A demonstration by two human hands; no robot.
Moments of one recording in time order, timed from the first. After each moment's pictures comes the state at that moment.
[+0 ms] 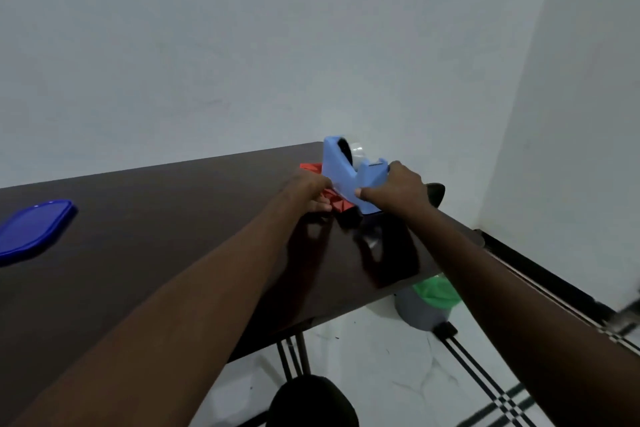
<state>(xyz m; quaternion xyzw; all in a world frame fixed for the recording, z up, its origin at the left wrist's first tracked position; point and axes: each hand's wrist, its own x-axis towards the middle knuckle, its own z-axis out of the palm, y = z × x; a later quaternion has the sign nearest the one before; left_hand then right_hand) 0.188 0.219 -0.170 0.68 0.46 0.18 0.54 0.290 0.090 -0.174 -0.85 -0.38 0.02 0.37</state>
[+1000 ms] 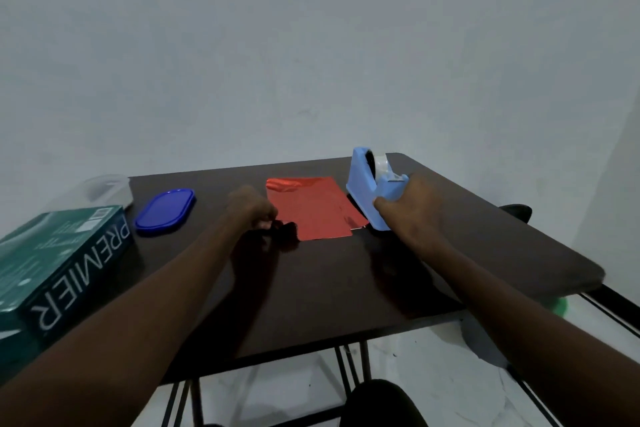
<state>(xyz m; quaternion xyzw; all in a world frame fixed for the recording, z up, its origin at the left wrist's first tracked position) -0.034 0.318 -0.176 0.68 0.63 0.20 0.33 0.178 0.147 -0.185 -0.76 -0.42 -0.05 0.49</state>
